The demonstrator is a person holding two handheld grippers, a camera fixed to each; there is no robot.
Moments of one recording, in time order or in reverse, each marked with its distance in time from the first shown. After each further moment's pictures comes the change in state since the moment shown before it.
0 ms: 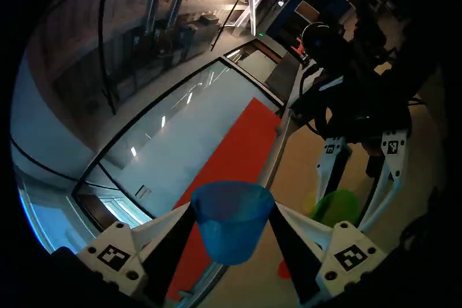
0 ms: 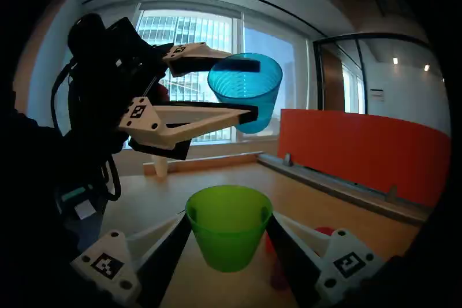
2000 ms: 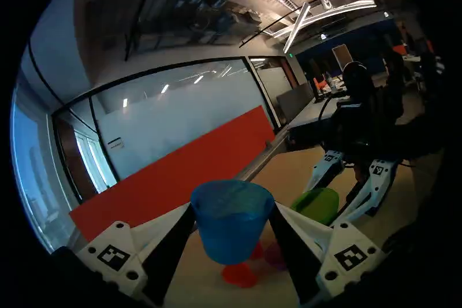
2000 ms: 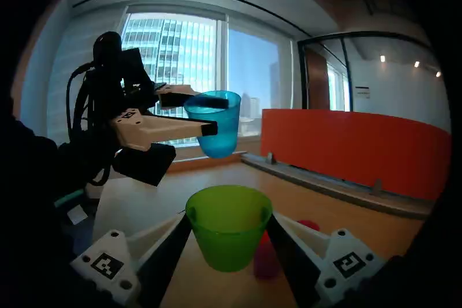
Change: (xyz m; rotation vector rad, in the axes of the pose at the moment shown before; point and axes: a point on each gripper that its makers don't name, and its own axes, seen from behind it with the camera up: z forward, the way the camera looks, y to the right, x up) left arm -0.033 0.014 -0.004 -0.069 -0.004 -0.448; right arm -0.003 0.027 -0.028 -0.084 0.007 0.029
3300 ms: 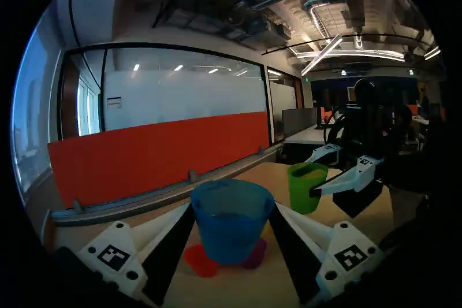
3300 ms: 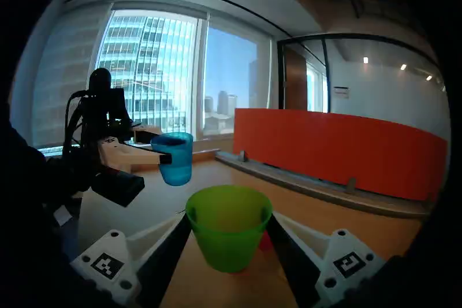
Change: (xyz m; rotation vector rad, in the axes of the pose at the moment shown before) left arm -0.060 0.009 -0.009 -0.034 0.013 -0.338; right arm 0.005 0.048 -0.032 -0.141 -0.016 -0.001
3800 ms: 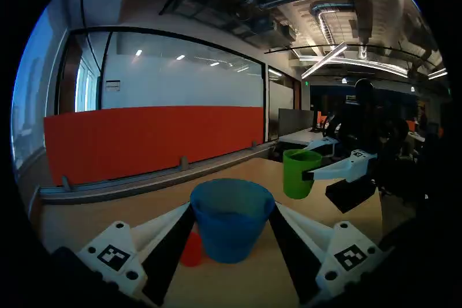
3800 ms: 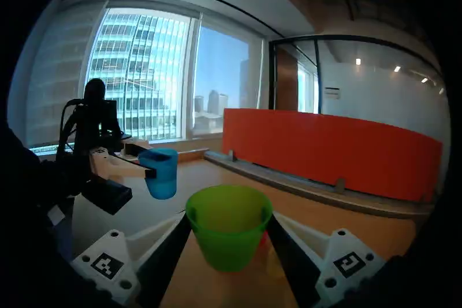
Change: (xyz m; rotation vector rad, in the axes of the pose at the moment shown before) left arm -0.028 0.014 -0.002 -0.037 -0.026 -0.107; right arm 0.002 0.018 -0.010 -0.061 -0.004 -0.005
